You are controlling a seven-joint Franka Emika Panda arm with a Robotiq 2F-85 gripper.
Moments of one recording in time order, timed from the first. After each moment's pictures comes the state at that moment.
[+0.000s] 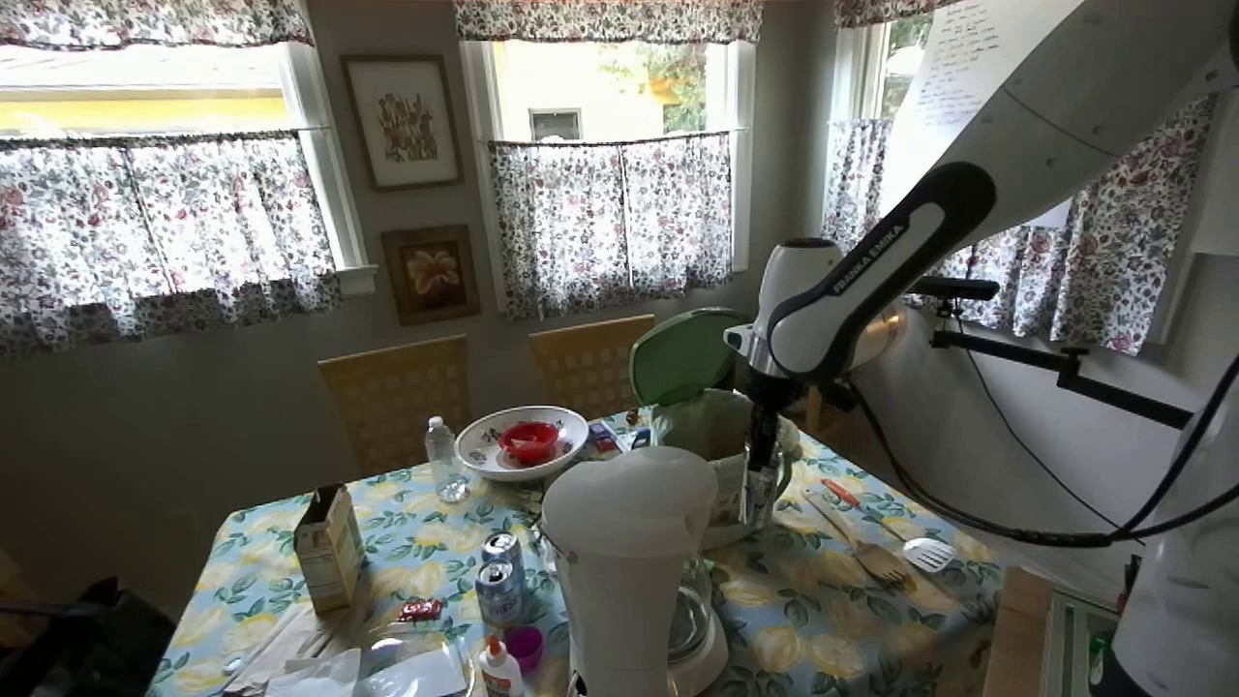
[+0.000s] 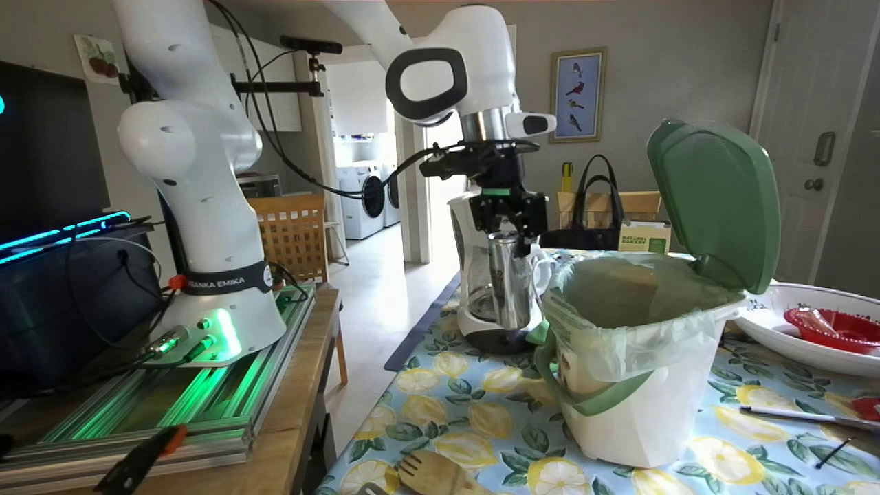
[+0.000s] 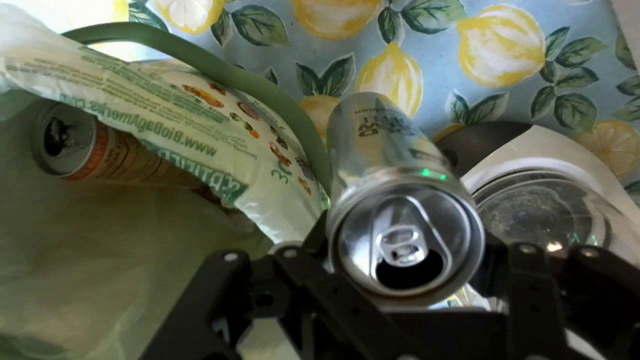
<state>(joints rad) -0.08 -0.12 -0.13 -2.62 -0.01 2.69 -0.66</state>
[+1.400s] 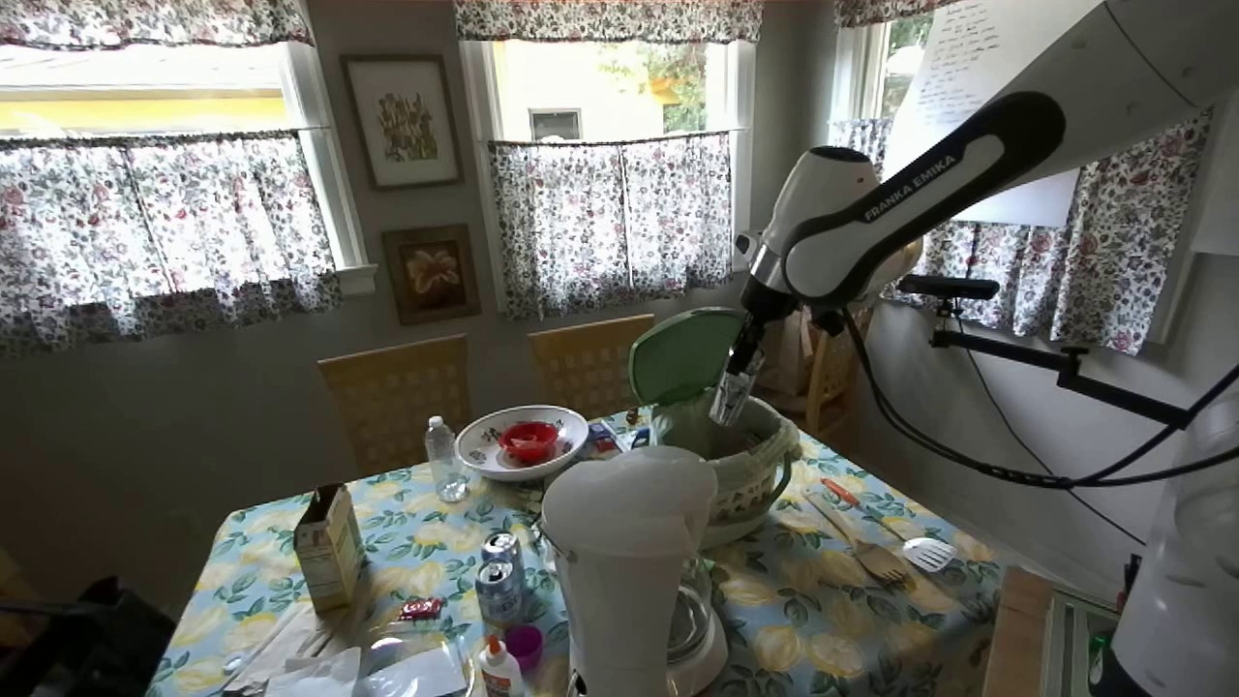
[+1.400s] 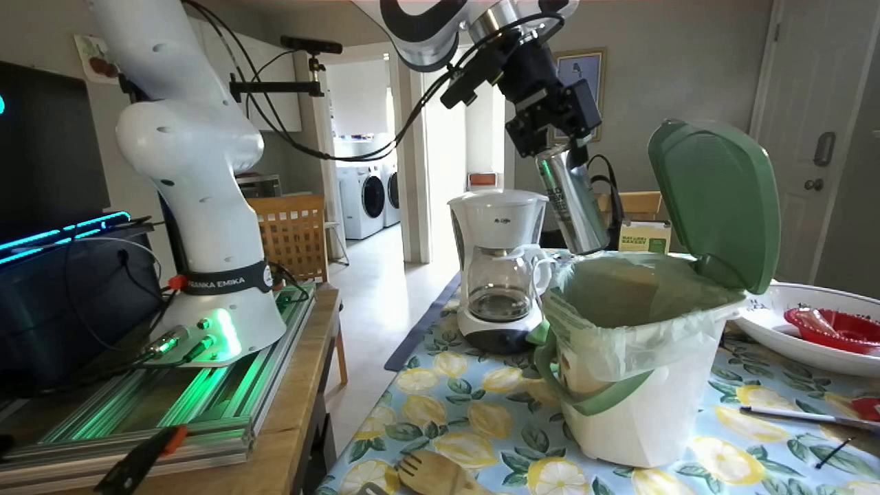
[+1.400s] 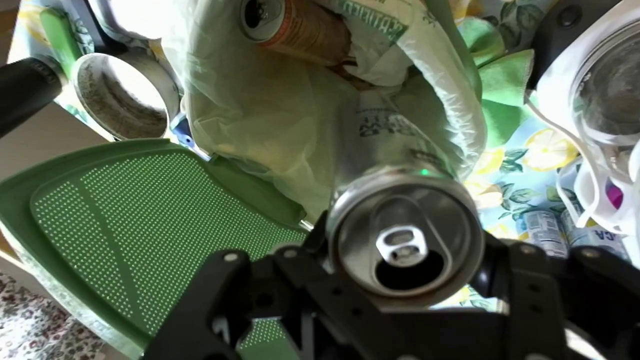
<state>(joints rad) -0.11 -0.27 -0.16 -2.51 -0.12 2.72 -0.51</state>
